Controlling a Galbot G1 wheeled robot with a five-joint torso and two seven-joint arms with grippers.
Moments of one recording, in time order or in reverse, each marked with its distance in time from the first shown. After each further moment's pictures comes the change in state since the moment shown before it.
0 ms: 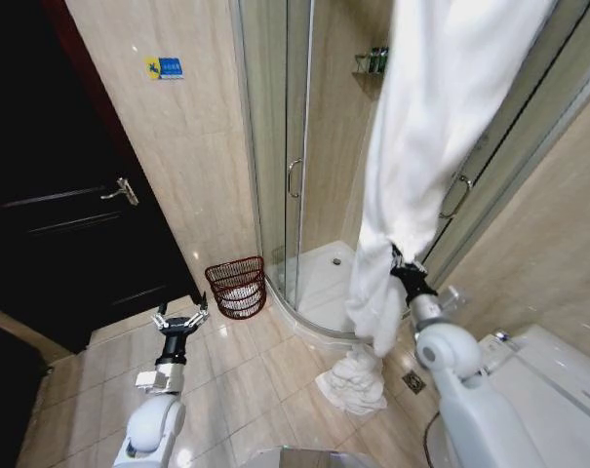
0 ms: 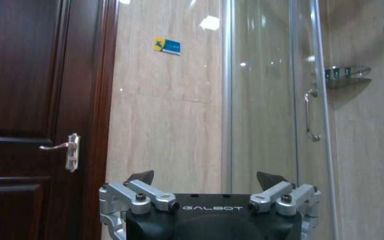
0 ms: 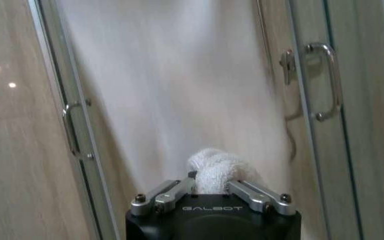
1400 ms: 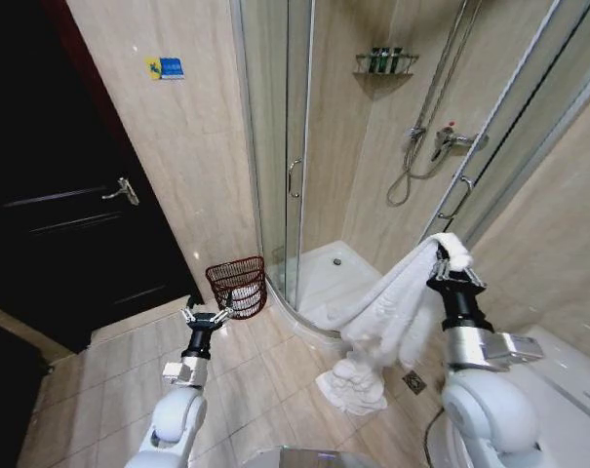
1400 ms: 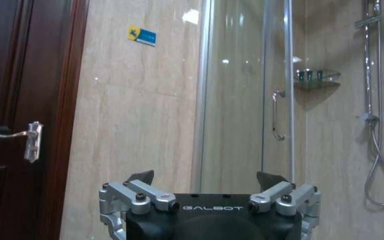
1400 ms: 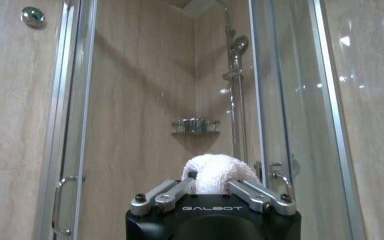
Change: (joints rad) left arm -0.041 0.009 0.130 -0.016 0.028 0.050 -0.020; right arm -0.235 0.010 0.111 0.338 -0.272 0.115 0.082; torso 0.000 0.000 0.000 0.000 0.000
